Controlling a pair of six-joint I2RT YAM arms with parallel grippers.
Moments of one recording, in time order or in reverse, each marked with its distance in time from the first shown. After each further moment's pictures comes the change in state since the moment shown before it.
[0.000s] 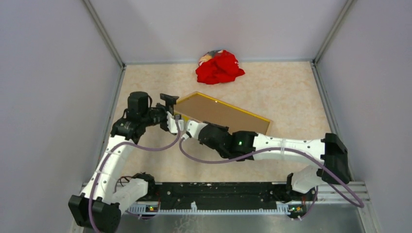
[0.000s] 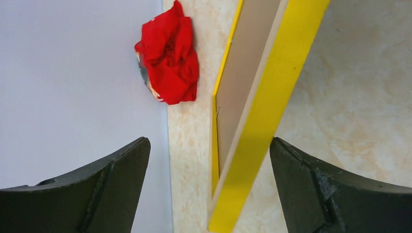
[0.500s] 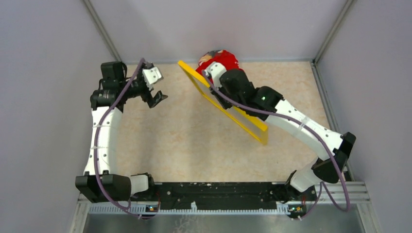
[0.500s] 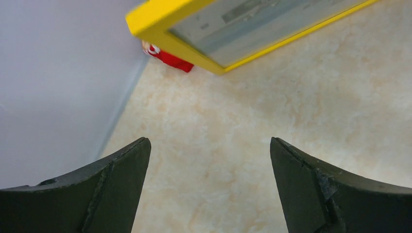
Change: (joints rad) left arm 0.280 0.268 0.538 -0.262 0.148 -0.474; right arm -0.346 0.034 0.469 -0.278 -0.355 0.234
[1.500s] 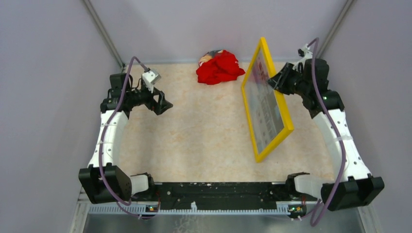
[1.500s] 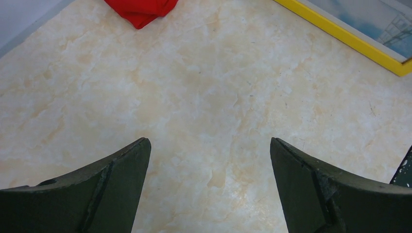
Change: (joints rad) left arm 0.040 0.021 -0.254 0.200 0.019 -0.474; right arm -0.803 -0.267 -0.255 0.123 -0.565 0.585
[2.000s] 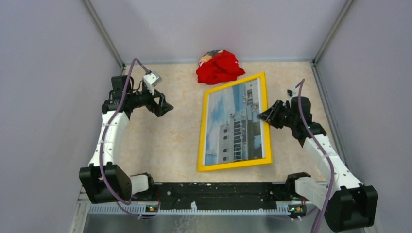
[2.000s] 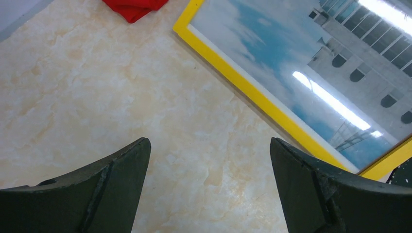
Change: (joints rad) left arm 0.000 0.001 -0.035 0.011 0.012 0.007; right arm -0.023 -0.254 -0.615 0.238 -0.084 0.216
